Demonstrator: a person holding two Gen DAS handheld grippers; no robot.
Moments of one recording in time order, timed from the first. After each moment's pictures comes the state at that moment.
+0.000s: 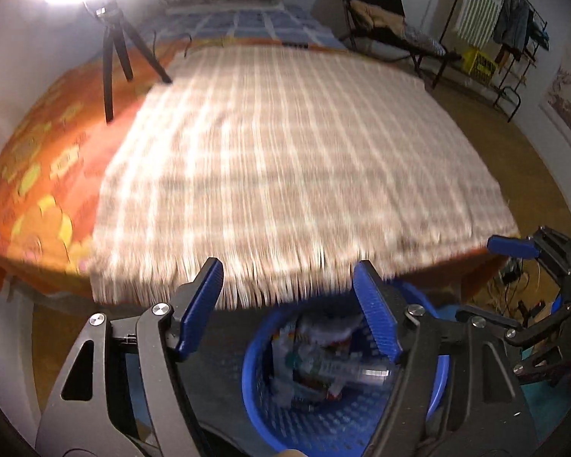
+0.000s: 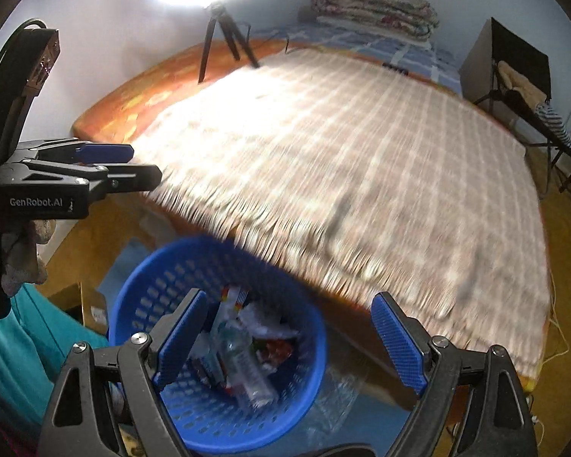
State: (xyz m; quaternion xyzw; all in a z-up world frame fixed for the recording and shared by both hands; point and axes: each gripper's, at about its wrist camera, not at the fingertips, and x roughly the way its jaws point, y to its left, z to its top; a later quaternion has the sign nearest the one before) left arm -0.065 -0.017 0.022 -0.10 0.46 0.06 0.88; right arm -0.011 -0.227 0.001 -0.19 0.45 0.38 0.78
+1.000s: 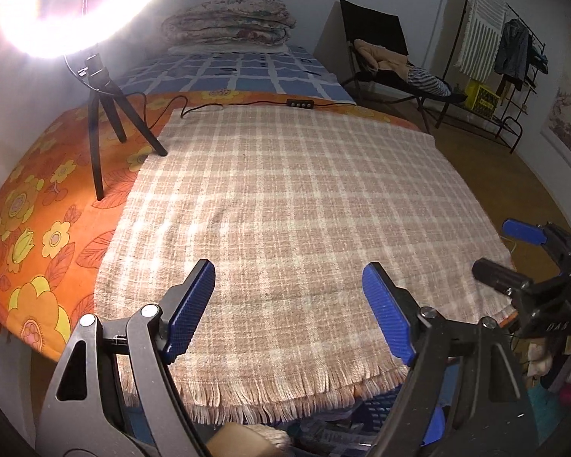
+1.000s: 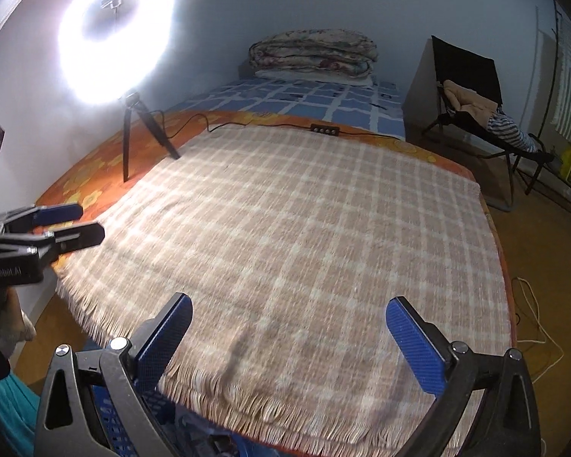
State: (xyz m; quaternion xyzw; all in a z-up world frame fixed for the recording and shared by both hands) left arm 0.012 0.006 0.041 -0.10 0.40 0.08 0.91; right arm 0.103 -0.225 0.037 -0.12 0.39 0.31 0.86
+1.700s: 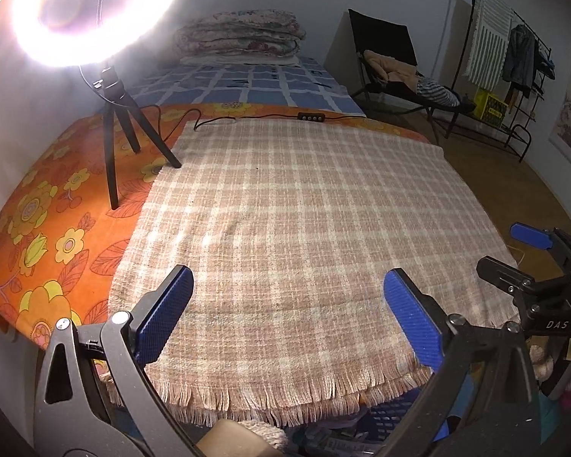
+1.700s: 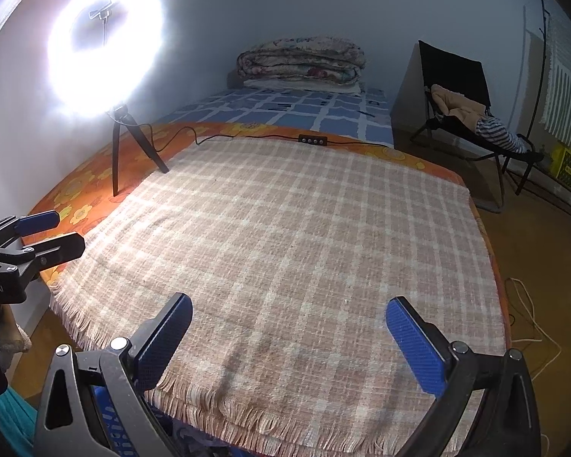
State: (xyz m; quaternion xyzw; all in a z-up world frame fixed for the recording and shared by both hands) left arm 0.006 0.008 0.051 -0.10 0.38 0.10 0.91; right arm 0.106 -0.226 0.041 -0.11 0.38 0.30 0.87
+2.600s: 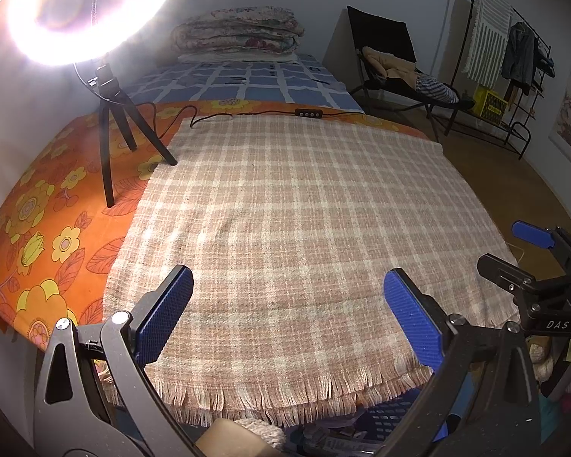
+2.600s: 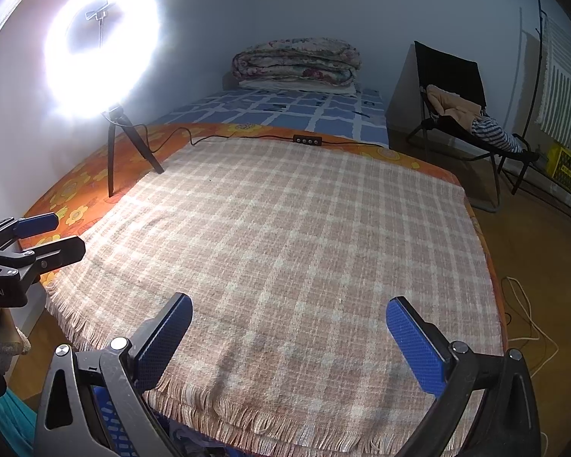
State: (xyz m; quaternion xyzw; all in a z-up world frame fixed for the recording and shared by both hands) left arm 0.006 0.004 0.049 -0.09 0.38 0.10 0.91; right arm 0.107 -0.229 0.041 -0.12 0.37 0.29 0.87
